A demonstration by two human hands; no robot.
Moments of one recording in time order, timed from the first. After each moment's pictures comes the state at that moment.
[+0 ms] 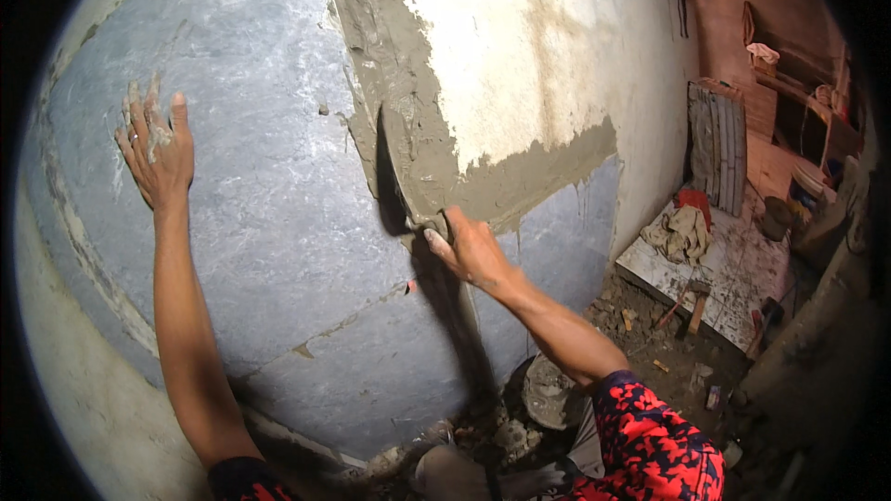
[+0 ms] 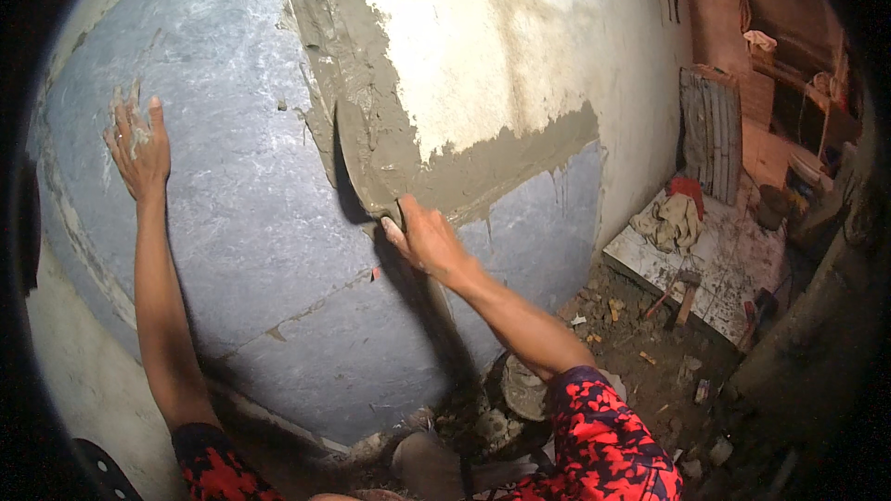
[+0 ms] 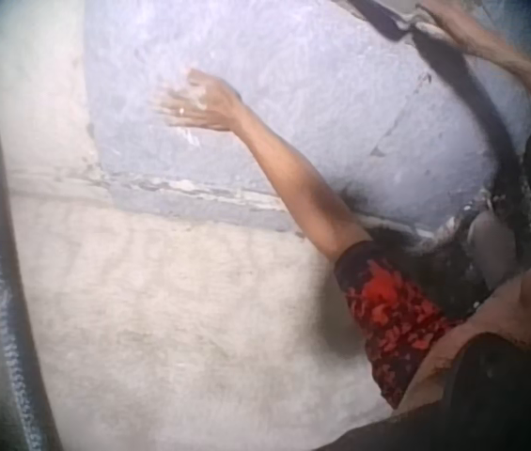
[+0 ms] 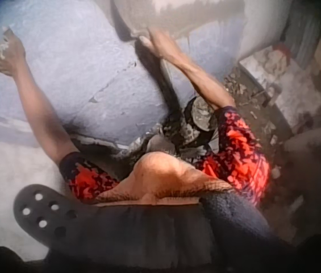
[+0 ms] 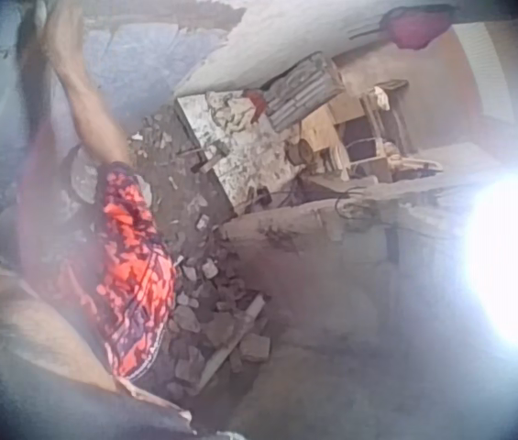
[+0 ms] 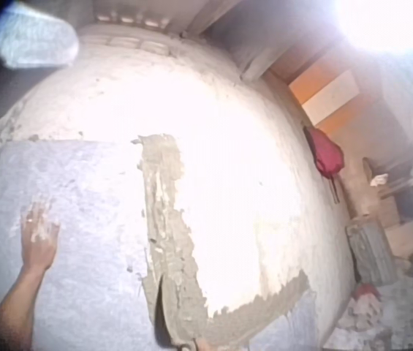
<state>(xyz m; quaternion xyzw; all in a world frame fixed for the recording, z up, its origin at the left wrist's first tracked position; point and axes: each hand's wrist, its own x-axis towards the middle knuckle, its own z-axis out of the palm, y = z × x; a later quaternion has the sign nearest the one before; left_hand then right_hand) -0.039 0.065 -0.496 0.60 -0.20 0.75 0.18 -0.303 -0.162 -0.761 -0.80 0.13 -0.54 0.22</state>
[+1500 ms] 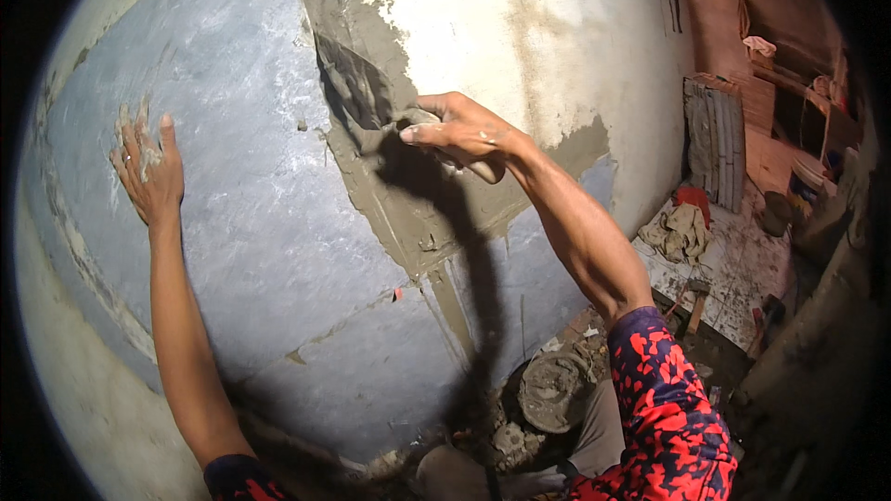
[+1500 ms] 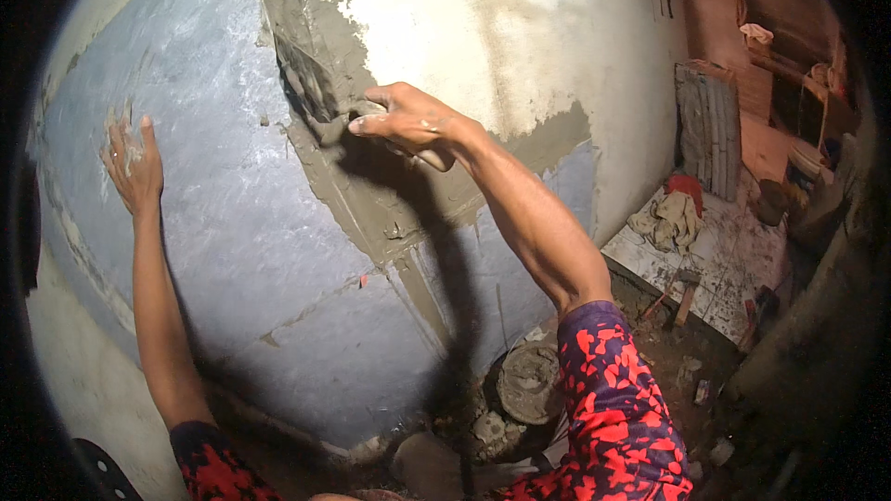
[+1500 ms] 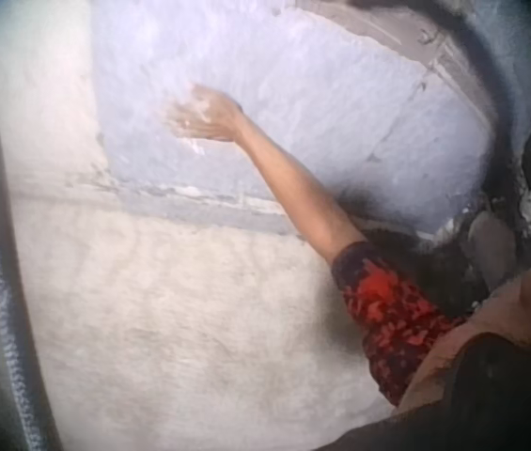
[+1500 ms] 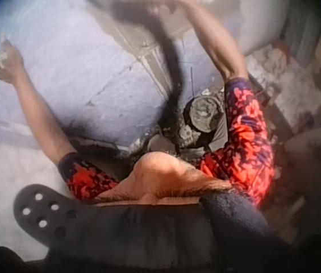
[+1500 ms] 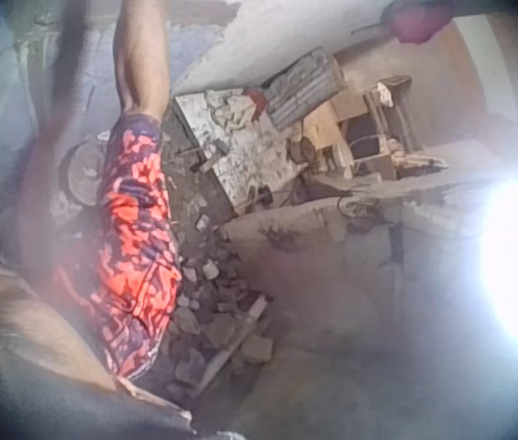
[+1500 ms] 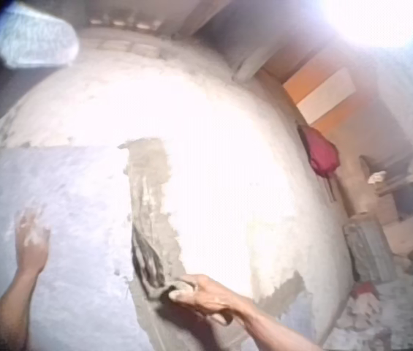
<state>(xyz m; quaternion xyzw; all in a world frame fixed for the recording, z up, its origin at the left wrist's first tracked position) -0.040 0.065 -0.502 0.62 -0.20 0.74 0.18 -0.339 -0.227 -0.602 -0.86 0.01 -0.37 0.34</state>
